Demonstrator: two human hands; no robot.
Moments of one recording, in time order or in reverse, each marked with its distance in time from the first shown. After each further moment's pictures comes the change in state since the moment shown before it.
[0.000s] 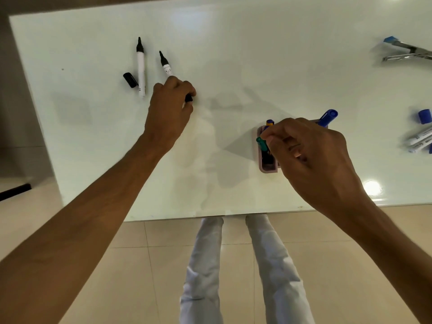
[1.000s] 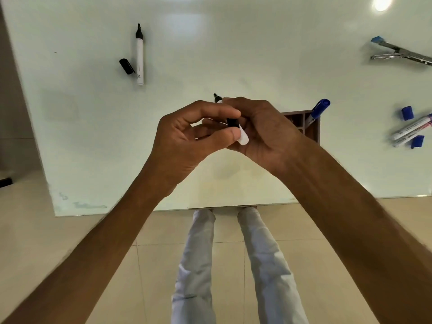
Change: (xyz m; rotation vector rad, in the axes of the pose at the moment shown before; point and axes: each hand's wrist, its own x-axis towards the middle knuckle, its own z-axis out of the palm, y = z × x) left_hand -0.106 0.089 -0.058 -1.291 -0.094 -0.085; right_hand 0.046 -0.030 0.048 1.275 -0.361 0.821
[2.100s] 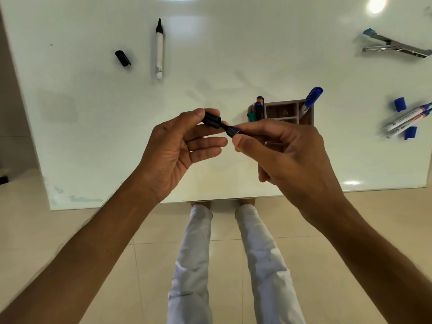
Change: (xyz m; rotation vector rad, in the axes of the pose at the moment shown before) left_hand -0.024 -0.010 -0.003 -0.357 0.066 -0.397; right_hand -0.081 0.045 -0.036 -0.817 0.230 -0.618
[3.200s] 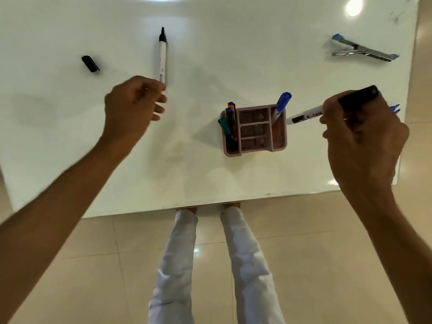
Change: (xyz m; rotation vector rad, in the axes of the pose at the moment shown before) left_hand 0.087 0.017 -0.023 0.745 0.400 0.257; right_hand 0.019 0.026 -0.103 -0.436 0.638 0.001
